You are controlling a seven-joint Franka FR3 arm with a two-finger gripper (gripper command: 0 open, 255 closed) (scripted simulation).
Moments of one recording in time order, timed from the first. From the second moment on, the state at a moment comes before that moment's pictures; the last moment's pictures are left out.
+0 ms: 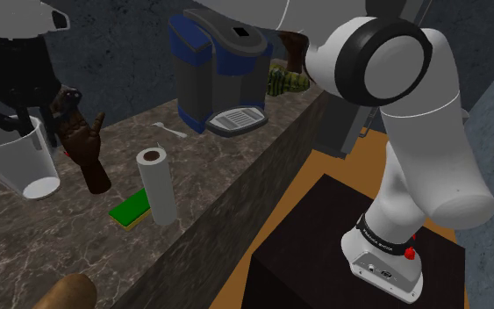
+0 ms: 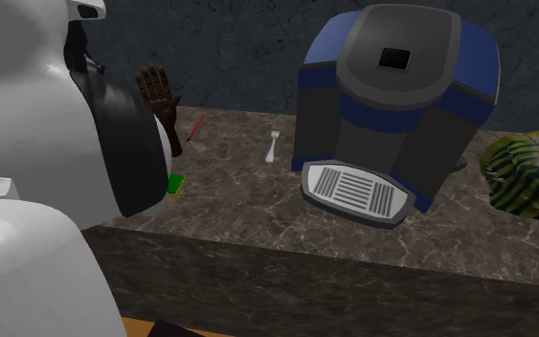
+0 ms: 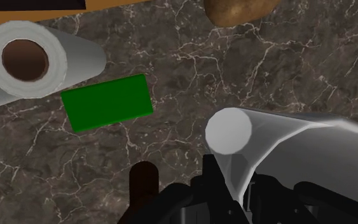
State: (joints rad) arm 0.60 0.64 0.24 -0.91 -0.07 1.65 0.84
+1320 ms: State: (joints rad) arm 0.57 0.59 0.24 -1.27 -0.06 1.95 0.84
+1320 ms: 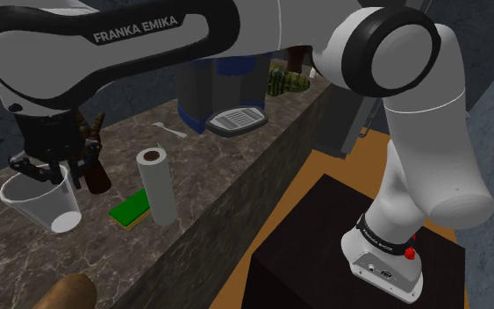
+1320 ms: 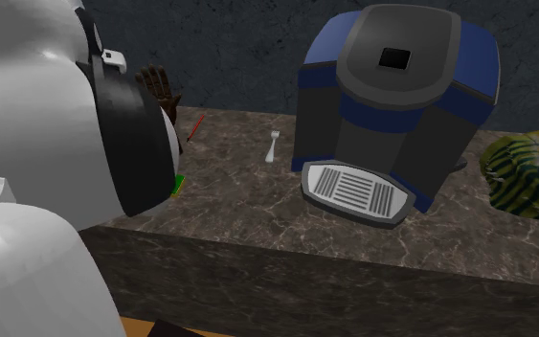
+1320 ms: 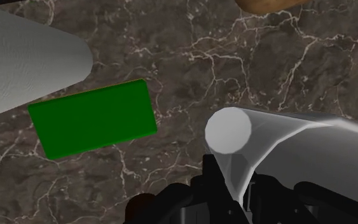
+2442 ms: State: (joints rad) arm 0.56 0.62 0.24 -1.36 -0.07 2.08 0.83
